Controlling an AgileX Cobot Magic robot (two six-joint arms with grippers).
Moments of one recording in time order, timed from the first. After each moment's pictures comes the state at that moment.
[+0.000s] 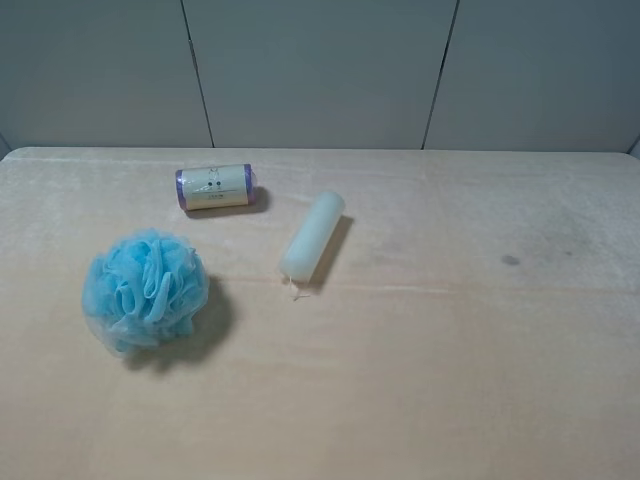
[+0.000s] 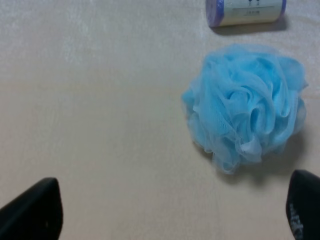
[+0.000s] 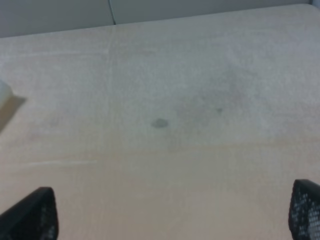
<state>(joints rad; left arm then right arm) 0.08 -0.01 -0.50 -0.09 1.06 0.05 -0.04 -0.01 -0.49 0.07 1.02 0.00</state>
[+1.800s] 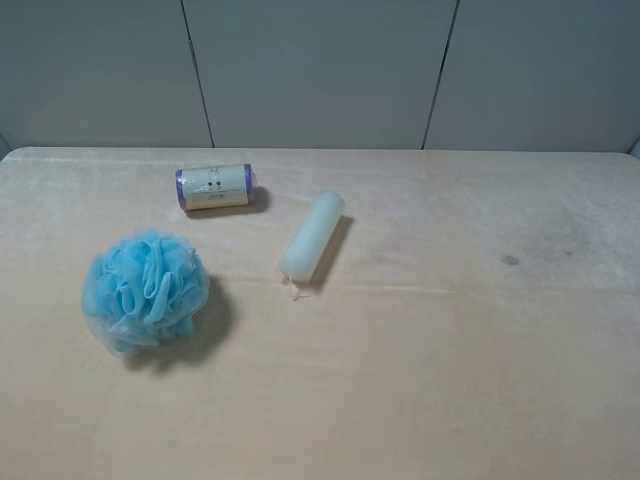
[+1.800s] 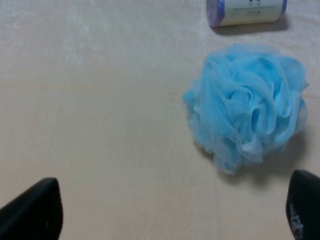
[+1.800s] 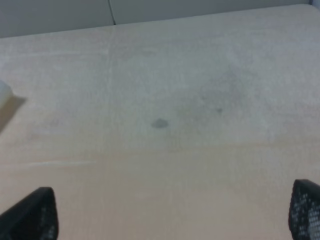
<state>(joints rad) 0.08 -0.01 -0.50 -0.09 1.06 0.05 -0.04 -0.01 -0.49 0.07 1.02 0.00</state>
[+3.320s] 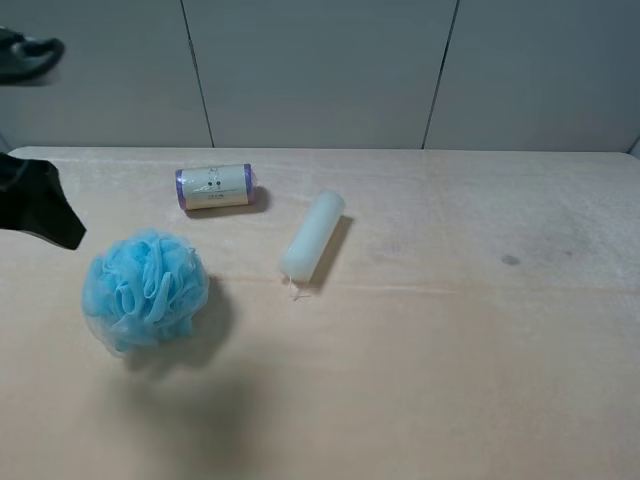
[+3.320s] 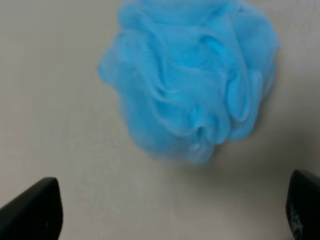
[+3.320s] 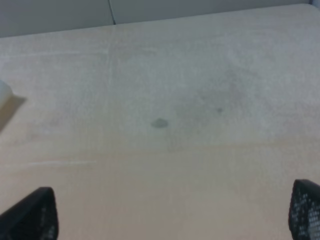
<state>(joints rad) -0.24 1.15 -0.86 -0.09 0.93 0.03 -0.04 -0.01 -0.49 0.07 1.02 0.00</state>
